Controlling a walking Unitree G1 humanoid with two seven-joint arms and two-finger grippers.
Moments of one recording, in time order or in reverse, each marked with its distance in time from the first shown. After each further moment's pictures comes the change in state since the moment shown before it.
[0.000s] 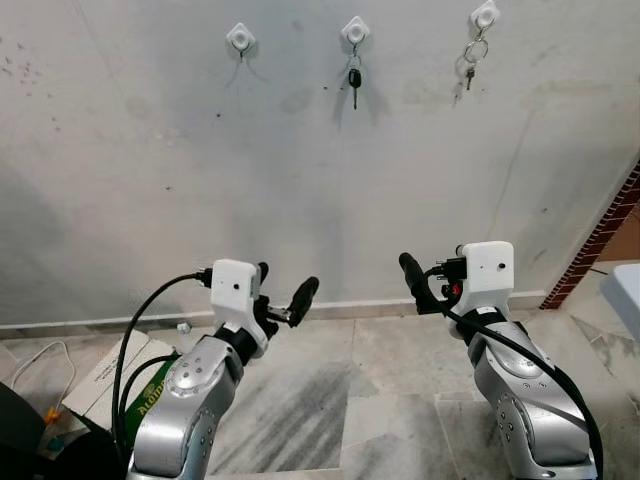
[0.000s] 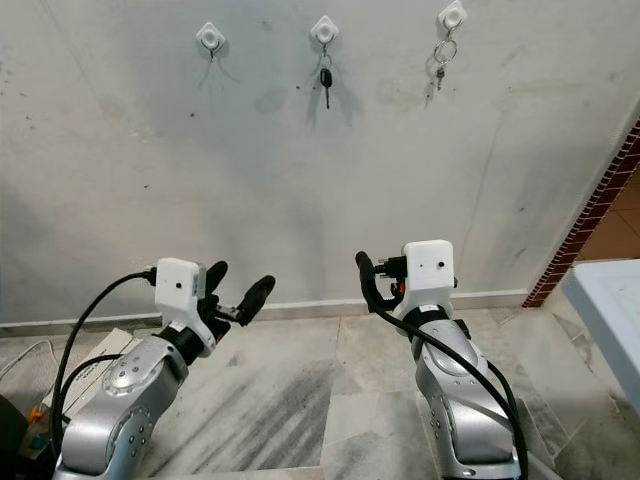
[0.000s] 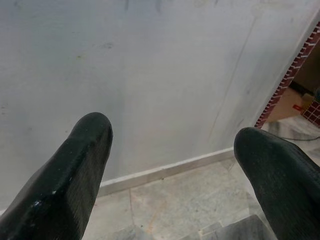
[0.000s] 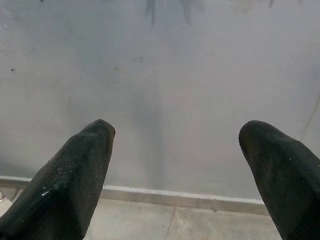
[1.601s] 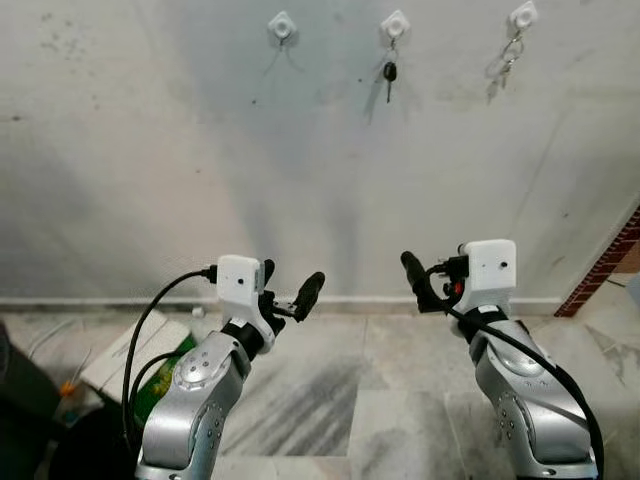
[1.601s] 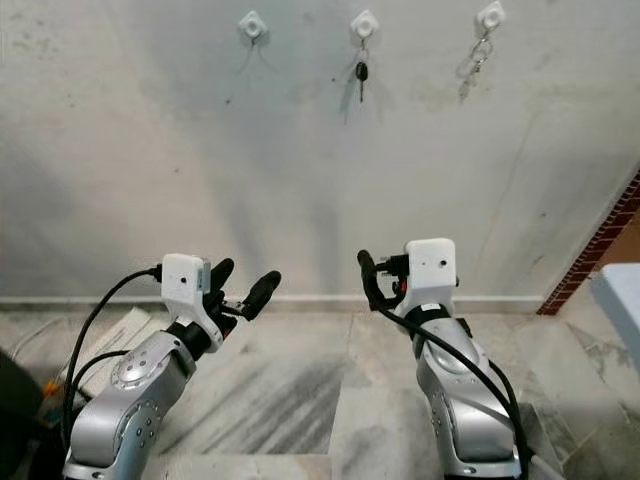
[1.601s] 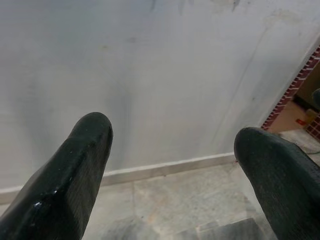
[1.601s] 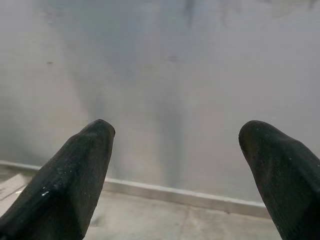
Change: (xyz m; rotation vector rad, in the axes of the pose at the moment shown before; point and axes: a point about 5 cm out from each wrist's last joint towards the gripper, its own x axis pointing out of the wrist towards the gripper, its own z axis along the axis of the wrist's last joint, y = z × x) left arm 0.003 -0.001 -0.001 -0.039 0.002 0.000; right arm 0.002 0.004 0.002 0.008 -0.010 0.010
